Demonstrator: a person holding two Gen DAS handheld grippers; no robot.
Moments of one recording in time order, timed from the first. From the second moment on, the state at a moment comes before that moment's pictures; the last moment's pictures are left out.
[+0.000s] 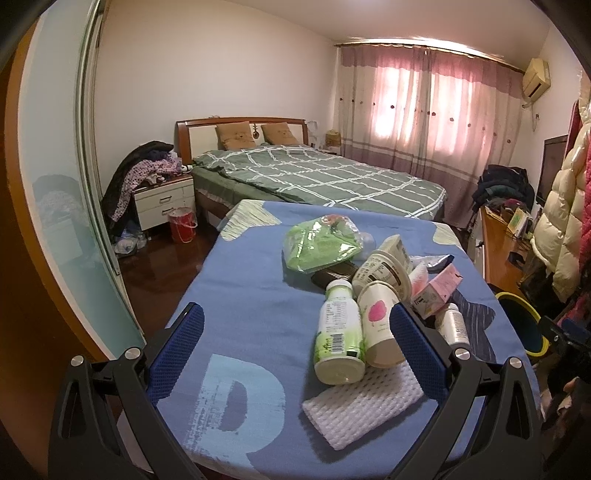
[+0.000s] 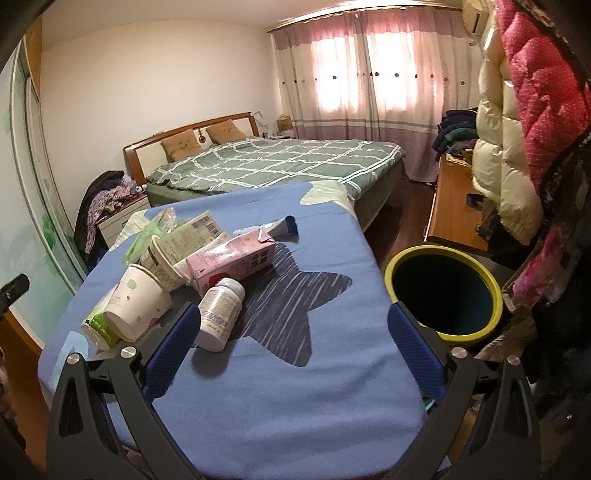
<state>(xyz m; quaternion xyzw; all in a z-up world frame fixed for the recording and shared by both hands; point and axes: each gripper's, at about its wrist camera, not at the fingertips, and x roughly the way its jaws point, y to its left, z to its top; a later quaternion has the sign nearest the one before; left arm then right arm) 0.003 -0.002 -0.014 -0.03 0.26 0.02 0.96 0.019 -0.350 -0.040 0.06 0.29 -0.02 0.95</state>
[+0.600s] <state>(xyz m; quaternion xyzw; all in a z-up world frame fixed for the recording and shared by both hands) 0.014 0.011 -0.030 -0.04 0.28 0.02 0.96 0.081 -0.290 -0.089 0.06 0.35 0.03 0.94</state>
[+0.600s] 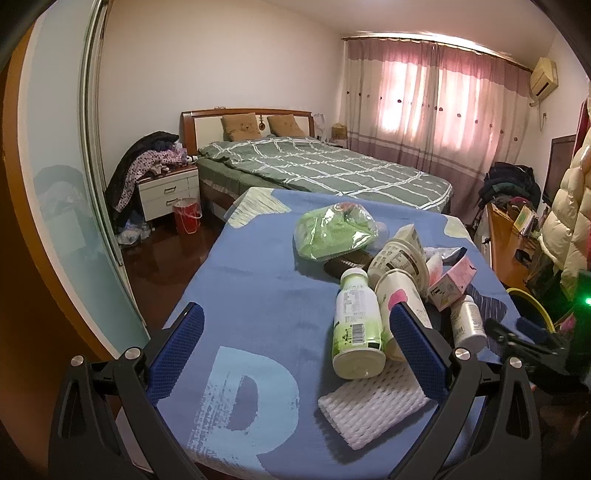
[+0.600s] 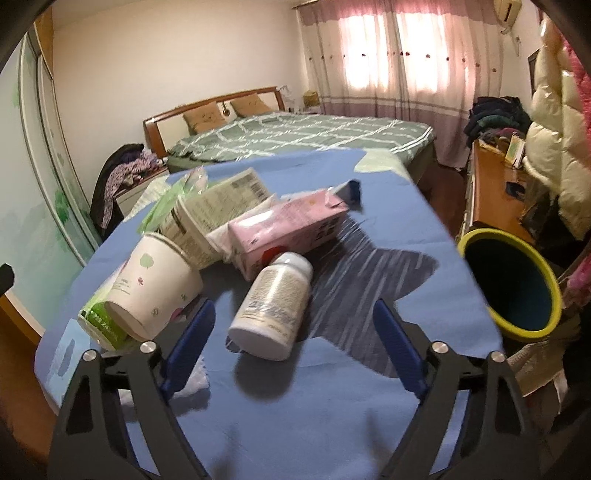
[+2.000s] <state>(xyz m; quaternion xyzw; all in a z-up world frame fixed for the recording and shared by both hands) 0.029 -0.029 -0.054 -0.01 0.31 -0.02 0.95 0.077 -0.445 -0.076 0.12 0.31 -0.15 0.93</state>
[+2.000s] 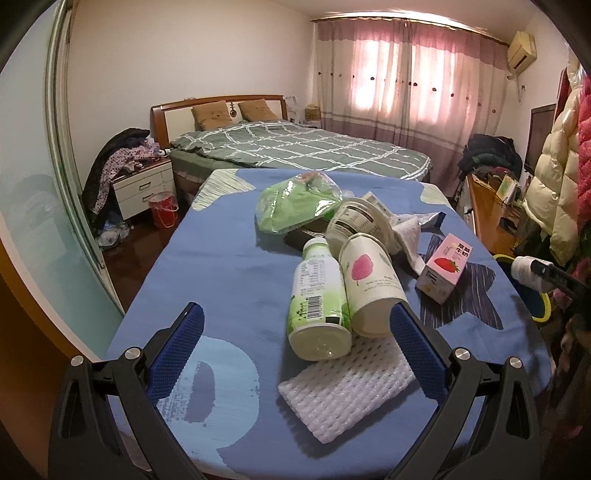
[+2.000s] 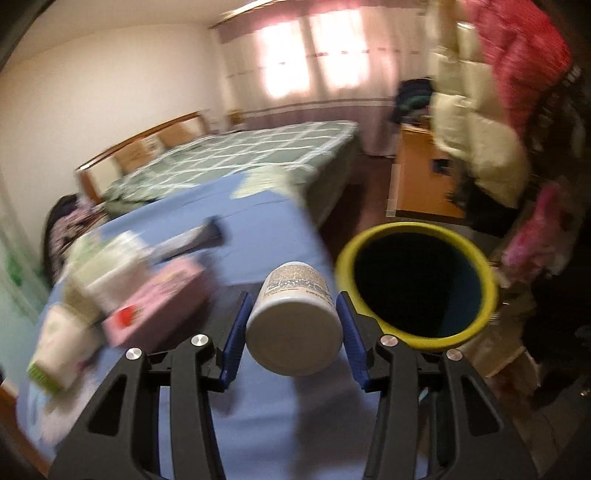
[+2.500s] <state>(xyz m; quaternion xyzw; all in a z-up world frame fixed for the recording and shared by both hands) 0.042 -0.044 -0.071 0.01 0.33 -0.04 0.94 0.124 -0.538 -0.121 0.21 0.38 -0.25 0.87</state>
